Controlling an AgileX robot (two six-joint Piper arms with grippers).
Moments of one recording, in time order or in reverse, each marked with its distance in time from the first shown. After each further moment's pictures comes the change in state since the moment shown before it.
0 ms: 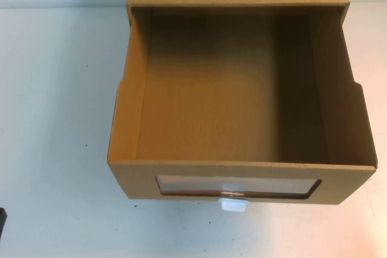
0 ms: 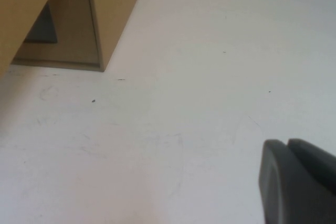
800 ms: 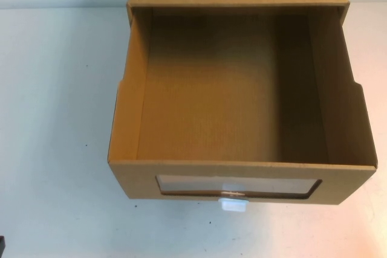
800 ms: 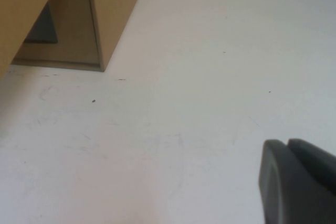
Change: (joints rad) right arm 0.000 0.000 0.000 0.000 0.000 0.000; left arm 0.059 0.000 0.000 0.245 0.283 -0.256
